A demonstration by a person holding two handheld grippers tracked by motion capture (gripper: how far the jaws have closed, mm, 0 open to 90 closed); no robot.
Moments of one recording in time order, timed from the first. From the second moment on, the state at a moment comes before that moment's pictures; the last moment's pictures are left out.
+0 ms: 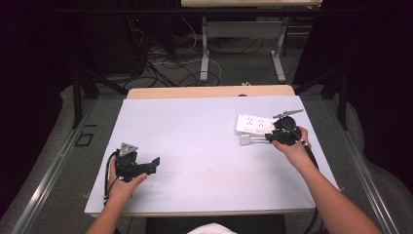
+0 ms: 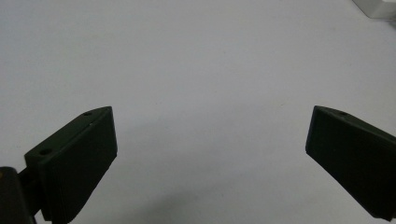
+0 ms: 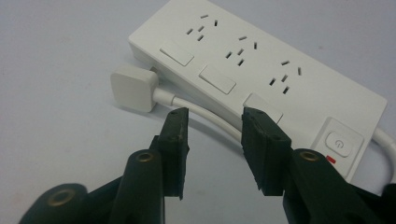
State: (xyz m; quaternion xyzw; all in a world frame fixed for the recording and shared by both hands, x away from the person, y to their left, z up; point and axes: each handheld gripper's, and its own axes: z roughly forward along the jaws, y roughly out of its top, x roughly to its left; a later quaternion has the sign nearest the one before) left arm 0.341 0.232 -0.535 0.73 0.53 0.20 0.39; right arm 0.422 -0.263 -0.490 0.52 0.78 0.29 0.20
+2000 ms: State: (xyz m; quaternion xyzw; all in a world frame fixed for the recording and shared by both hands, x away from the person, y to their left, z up) left arm 0.341 0.233 -0.536 0.73 0.53 0.20 0.39; right arm 0.500 -0.207 -0.505 0.52 0.79 0.29 0.15
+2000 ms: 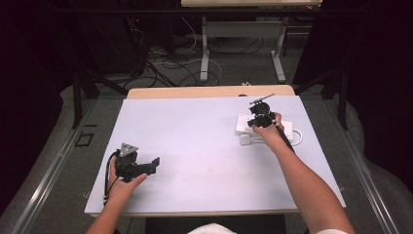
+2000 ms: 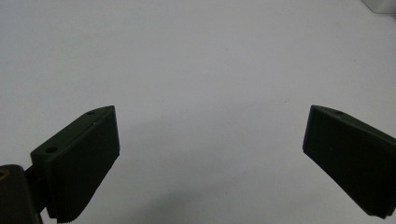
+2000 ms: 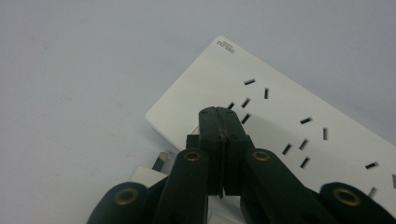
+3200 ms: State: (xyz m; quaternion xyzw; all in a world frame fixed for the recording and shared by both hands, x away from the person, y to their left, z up) left arm 0.341 0.232 -0.536 0.73 0.53 0.20 0.38; right arm 0.506 -0.190 -0.517 0.53 0.79 0.27 0.14
